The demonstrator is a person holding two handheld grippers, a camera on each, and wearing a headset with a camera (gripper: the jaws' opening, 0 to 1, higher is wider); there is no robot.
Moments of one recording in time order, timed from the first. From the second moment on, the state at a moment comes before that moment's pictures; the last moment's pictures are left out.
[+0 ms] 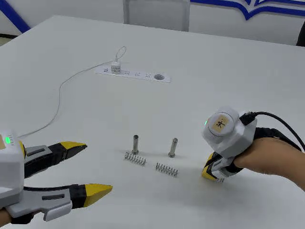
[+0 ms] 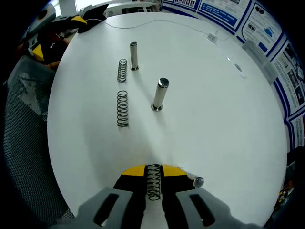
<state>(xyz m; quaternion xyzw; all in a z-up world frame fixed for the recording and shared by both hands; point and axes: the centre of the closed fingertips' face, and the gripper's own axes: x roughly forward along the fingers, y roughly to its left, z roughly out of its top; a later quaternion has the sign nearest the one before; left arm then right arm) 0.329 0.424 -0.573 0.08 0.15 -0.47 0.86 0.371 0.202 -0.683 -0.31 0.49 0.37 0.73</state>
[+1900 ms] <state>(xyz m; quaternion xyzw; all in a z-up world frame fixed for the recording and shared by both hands) 0.328 0.416 -0.571 0.09 0.15 -0.48 0.86 0.360 0.201 -0.635 -0.25 0.41 0.34 0.81</state>
